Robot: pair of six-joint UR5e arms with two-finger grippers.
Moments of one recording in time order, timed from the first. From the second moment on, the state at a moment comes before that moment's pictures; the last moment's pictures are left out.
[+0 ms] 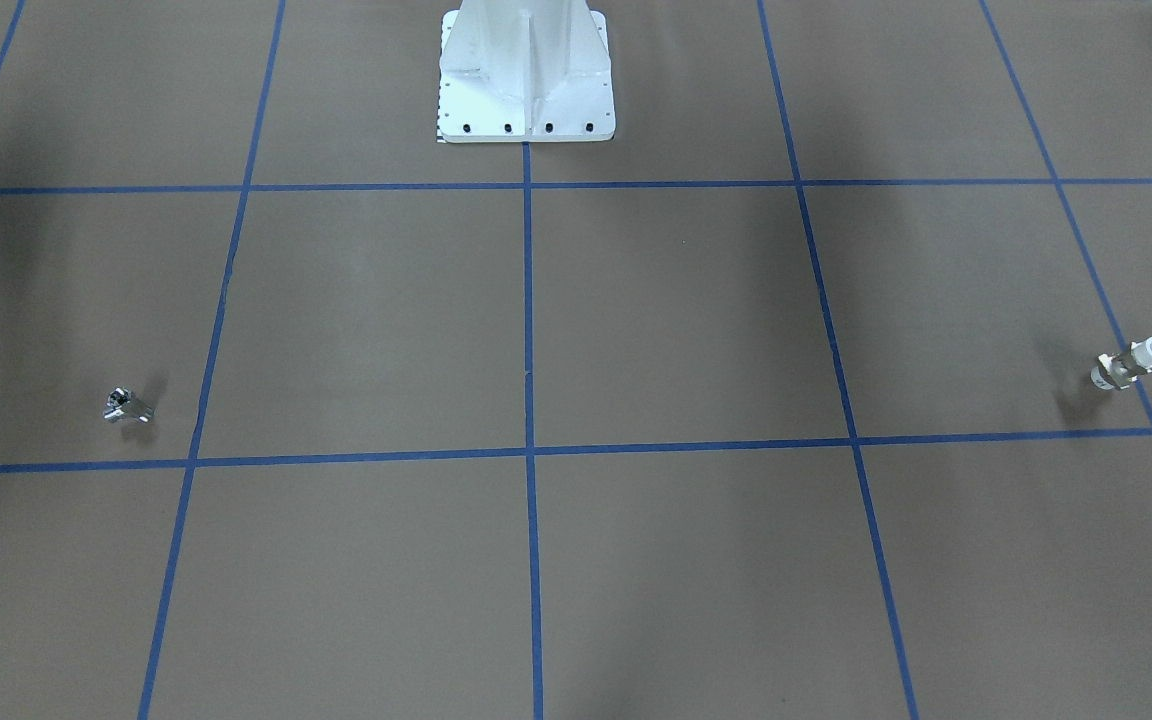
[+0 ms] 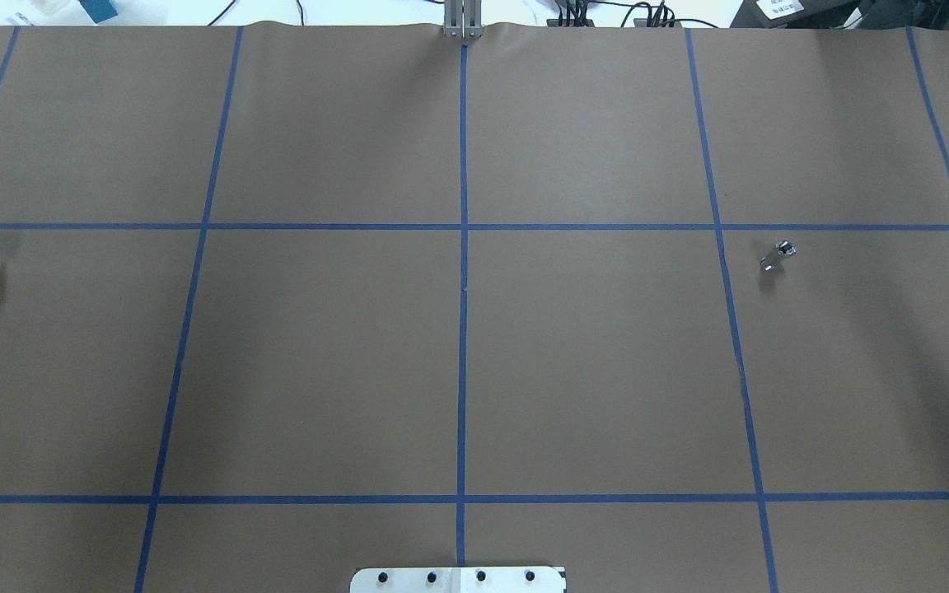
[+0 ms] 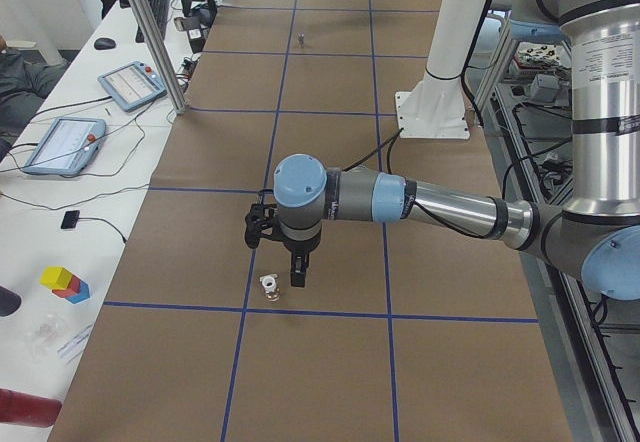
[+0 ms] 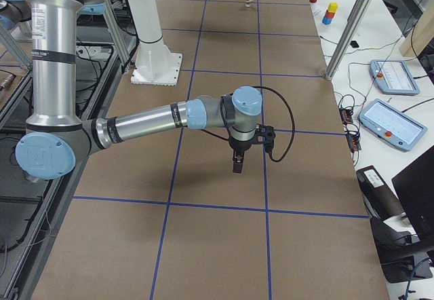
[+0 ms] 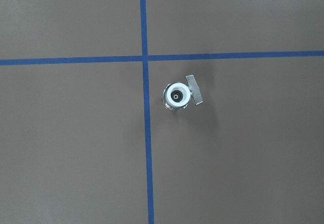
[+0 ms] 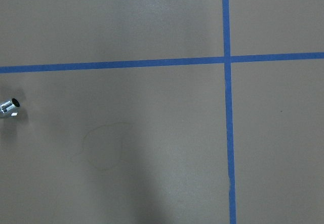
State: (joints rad) left arm -1.61 -1.44 -1.91 -1.40 -2.42 0.04; right arm 1.42 -1.64 1.91 -1.71 2.32 0.24
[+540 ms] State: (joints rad) left arm -1.61 -1.41 -1.92 -1.43 -2.43 0.04; right arm 1.42 -1.64 1.92 -1.71 2.32 0.25
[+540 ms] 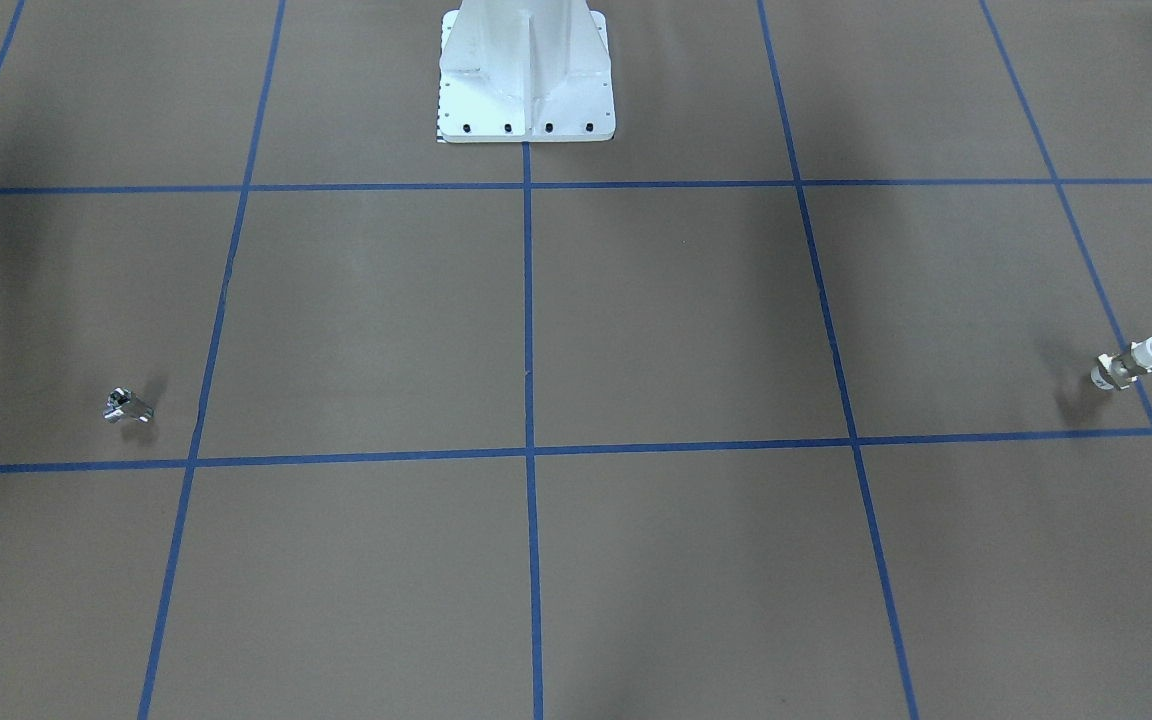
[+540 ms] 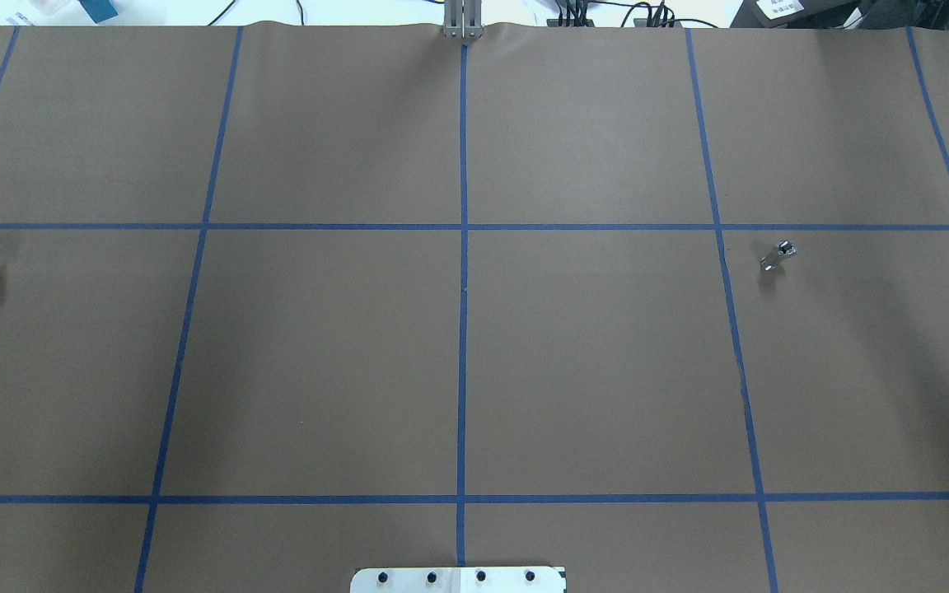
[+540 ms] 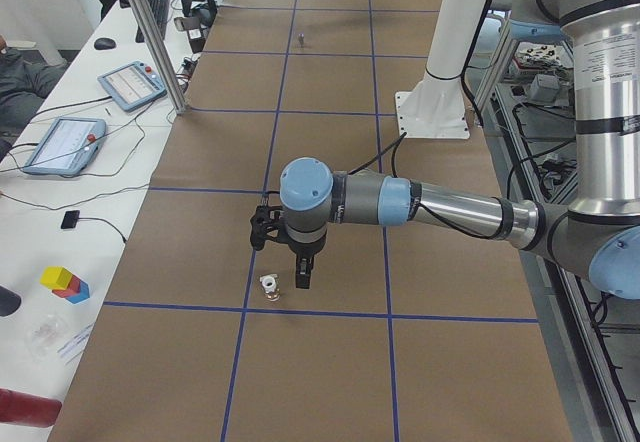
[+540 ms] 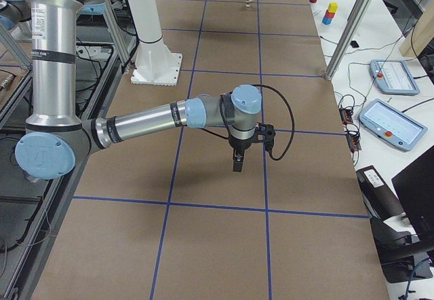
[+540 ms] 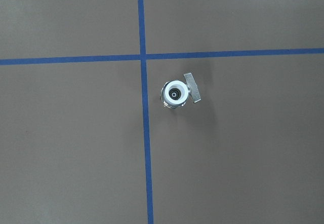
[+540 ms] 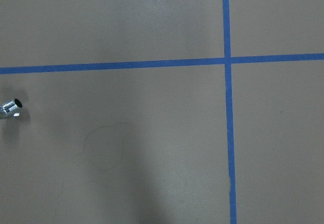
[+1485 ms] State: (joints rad) left arm -1.60 -1.41 -1.92 -1.46 -2.44 0.04; right arm 1.42 -1.64 1.92 -1.71 2.38 0.25
